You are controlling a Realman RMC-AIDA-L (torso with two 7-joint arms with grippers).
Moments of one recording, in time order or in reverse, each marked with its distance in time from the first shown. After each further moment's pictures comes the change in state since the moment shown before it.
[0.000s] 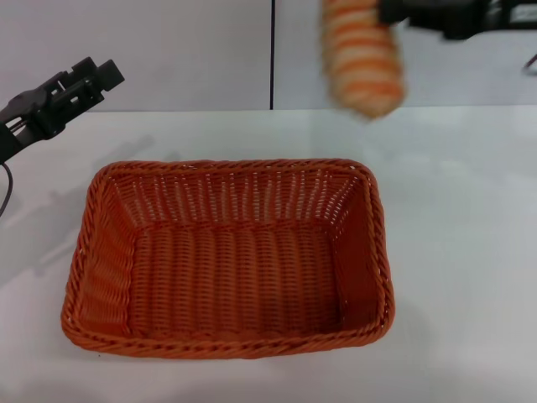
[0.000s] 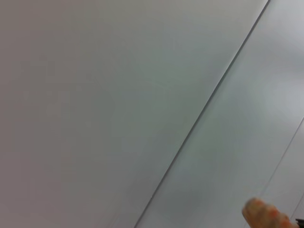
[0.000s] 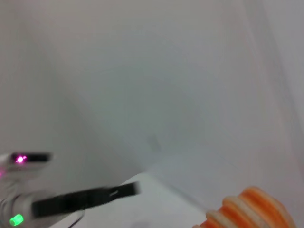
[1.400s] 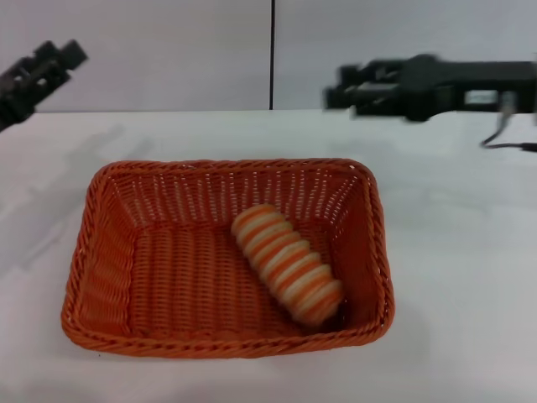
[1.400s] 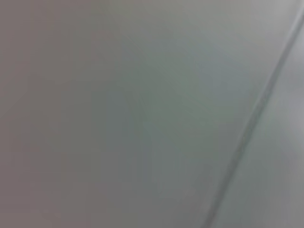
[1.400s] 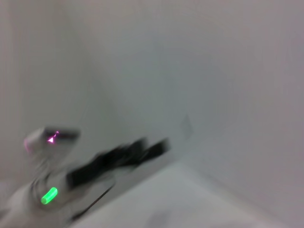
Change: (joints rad) left arm -0.009 -0.004 -0.130 -0.057 -0.011 -0.036 0.101; right arm -0.073 0.026 -0.015 0.229 0.113 0.027 -0.269
